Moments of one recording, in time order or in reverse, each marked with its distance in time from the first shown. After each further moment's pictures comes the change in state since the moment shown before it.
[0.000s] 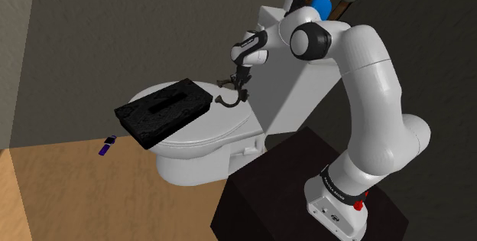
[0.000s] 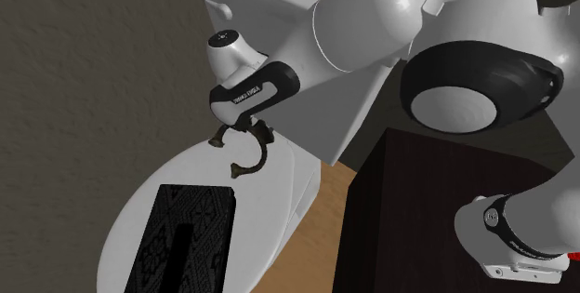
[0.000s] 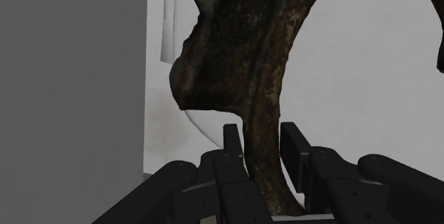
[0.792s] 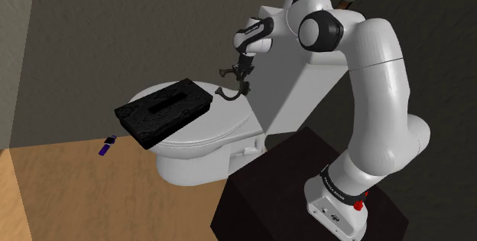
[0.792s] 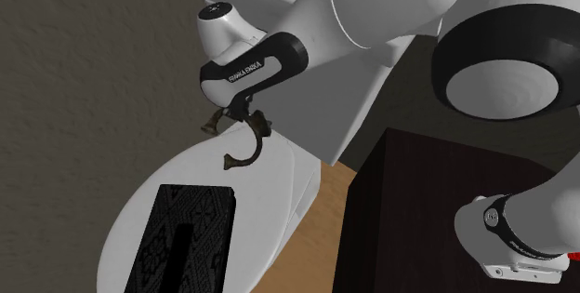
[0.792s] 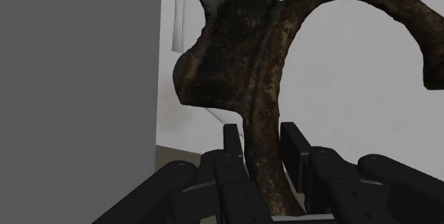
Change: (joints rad) arm 0.008 -0.121 -0.011 -0.041 -0.012 -0.080 0.008
